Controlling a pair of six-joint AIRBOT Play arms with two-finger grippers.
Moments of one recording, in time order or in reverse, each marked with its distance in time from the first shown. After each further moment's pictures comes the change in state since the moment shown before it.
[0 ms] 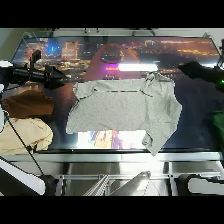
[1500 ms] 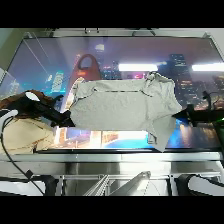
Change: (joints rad) left arm -0.140 0.339 -0.766 0.374 0.314 0.008; right arm -0.149 0.130 -0.441 -0.188 0.314 0.196
